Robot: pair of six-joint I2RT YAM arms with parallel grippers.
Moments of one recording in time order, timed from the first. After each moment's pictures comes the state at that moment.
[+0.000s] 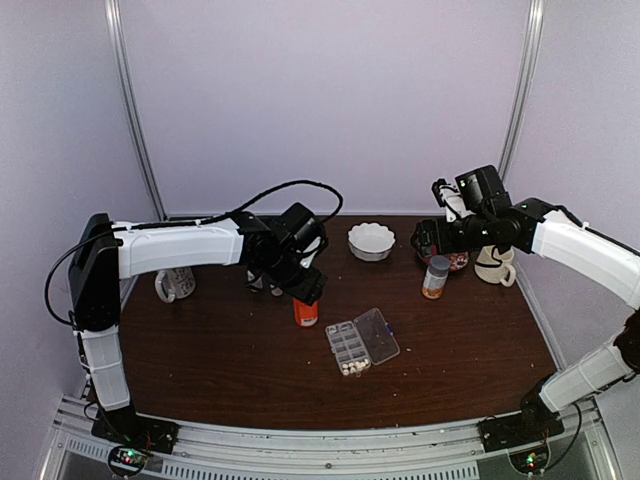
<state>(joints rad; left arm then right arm) -0.90 1.93 1.56 -0.68 -0.16 -0.27 0.51 1.36 1.19 -0.56 0.09 0.23</state>
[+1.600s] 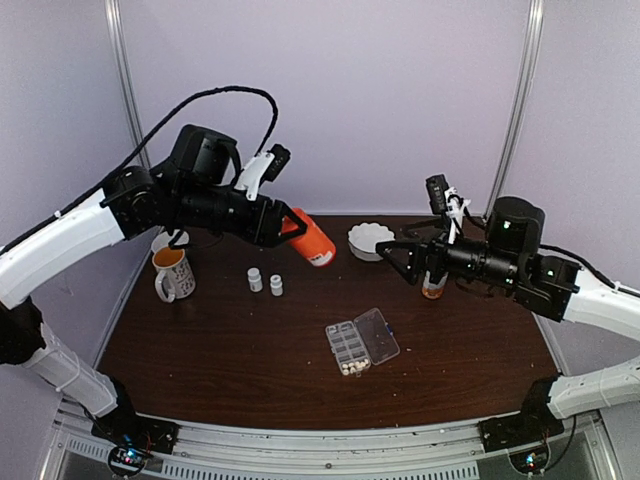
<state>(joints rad) -0.90 1.46 1.56 -0.67 0.04 -0.24 0.79 1.04 0.86 0.03 -0.17 0.23</state>
